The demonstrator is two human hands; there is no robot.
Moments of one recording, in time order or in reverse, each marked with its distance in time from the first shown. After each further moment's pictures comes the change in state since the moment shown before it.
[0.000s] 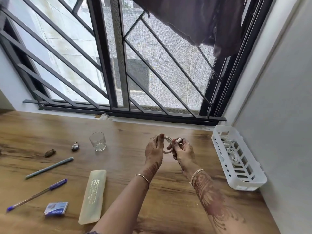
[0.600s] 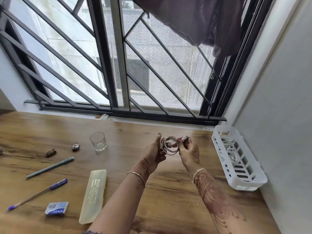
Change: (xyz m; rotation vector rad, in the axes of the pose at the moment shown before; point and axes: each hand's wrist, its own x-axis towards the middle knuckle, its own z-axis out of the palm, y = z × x) left_hand -0.001 0.021 -0.012 -0.542 -0.308 -0.537; right_hand 0.013 0.004 -0.014 -0.319 0.174 -0.177
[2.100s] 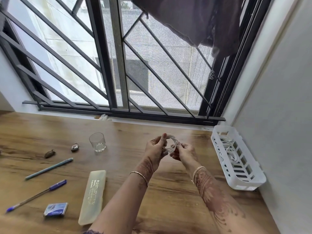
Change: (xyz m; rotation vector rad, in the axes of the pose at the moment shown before) left_hand 0.010 -0.008 0.007 -0.091 0.035 0.232; right_hand 0.002 0.000 0.005 0.108 -0.084 0.370
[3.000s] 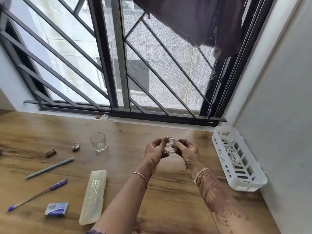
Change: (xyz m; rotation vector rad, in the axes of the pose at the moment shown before) left_hand 0.004 -0.009 -0.009 0.270 0.073 0.073; right_hand -0.003 -0.004 -0.004 0.247 -0.069 -0.109
